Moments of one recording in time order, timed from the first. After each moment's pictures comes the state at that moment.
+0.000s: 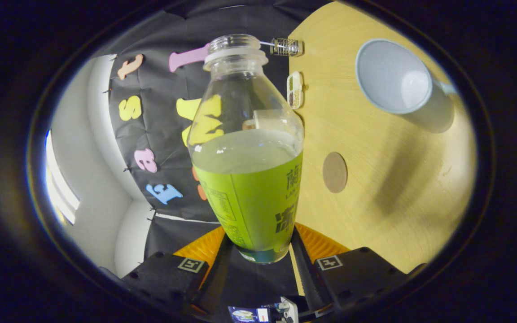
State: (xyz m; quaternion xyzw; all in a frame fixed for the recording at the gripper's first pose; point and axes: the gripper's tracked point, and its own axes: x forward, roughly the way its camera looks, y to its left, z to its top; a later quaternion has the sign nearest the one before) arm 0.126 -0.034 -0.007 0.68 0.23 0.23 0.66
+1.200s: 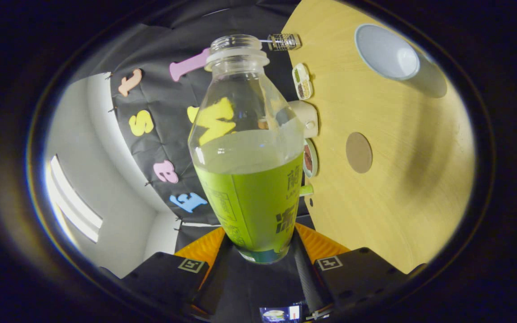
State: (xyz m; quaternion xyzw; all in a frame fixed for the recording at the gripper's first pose) arm 0.117 -0.019 0.038 0.73 0.20 0.26 0.60
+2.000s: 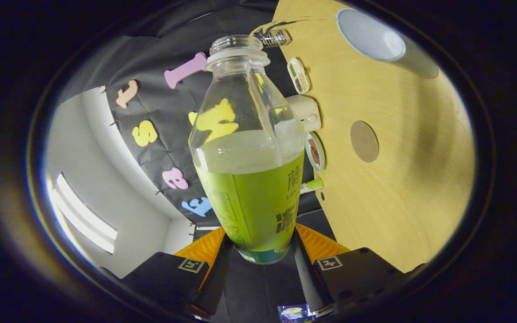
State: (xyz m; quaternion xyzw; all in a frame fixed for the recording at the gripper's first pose) arm 0.121 -0.021 0.044 0.76 0.19 0.28 0.55
